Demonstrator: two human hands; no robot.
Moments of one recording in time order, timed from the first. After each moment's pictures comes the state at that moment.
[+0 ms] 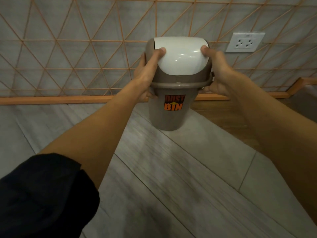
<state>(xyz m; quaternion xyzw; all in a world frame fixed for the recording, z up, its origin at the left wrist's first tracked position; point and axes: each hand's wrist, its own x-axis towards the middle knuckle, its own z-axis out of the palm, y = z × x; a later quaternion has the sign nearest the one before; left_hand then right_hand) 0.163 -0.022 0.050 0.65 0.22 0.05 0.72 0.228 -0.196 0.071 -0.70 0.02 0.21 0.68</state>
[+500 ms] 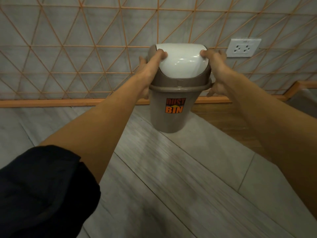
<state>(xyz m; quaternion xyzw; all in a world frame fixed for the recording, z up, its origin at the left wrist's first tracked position) 0.171 -0.012 0.064 0.67 0.24 0.03 0.70 0.231 -0.191 0.083 -0.74 0.04 0.12 0.66</state>
